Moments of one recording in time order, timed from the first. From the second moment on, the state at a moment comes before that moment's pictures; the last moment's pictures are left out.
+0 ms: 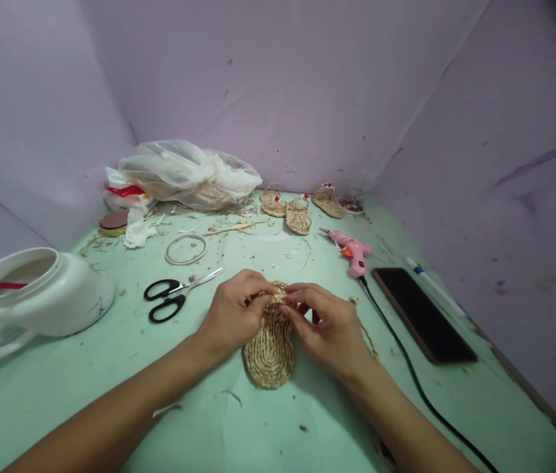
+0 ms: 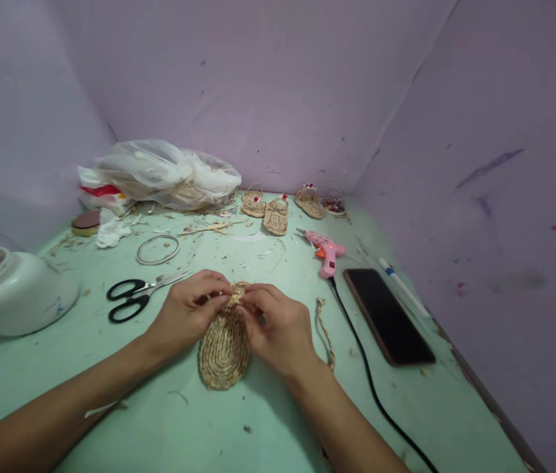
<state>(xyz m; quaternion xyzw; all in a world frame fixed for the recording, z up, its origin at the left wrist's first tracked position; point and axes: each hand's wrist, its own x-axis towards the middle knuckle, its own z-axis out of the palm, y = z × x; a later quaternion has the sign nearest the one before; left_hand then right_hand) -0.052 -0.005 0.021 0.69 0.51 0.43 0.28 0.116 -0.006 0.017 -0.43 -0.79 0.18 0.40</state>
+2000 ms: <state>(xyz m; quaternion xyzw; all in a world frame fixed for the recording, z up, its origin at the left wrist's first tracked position) -0.042 -0.035 0.030 0.80 0.40 0.44 0.10 0.135 -0.002 0.039 -0.39 -0.66 0.56 0.31</state>
